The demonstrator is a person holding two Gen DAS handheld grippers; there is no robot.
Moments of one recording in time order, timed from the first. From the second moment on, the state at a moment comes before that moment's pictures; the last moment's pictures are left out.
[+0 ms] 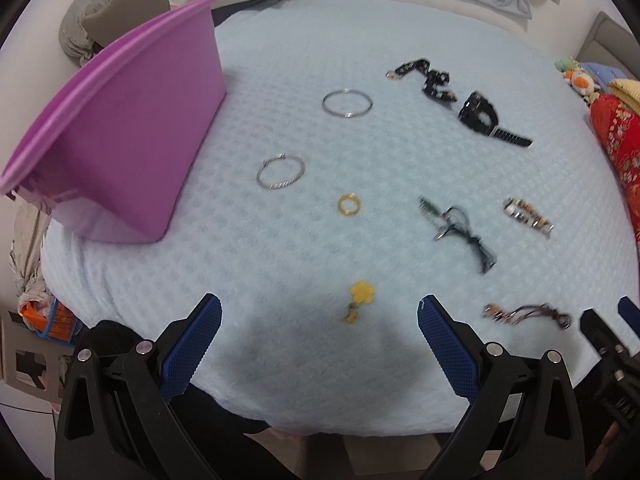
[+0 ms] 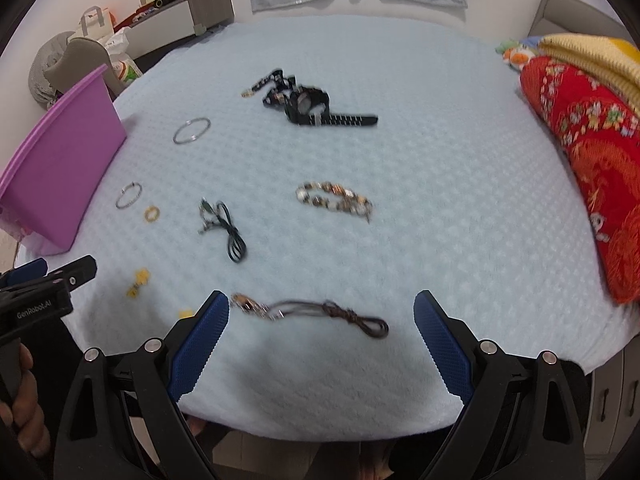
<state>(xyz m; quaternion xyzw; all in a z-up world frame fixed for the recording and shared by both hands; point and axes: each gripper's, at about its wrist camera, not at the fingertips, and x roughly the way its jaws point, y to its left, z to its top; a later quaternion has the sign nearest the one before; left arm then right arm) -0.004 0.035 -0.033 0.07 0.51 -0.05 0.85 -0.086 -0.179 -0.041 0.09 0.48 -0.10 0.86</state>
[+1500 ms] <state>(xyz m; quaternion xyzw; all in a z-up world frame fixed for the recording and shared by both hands) 0.015 0.031 -0.129 0.07 0.53 -0.09 0.84 -0.045 -0.206 -0.129 0.02 0.53 -0.03 0.84</state>
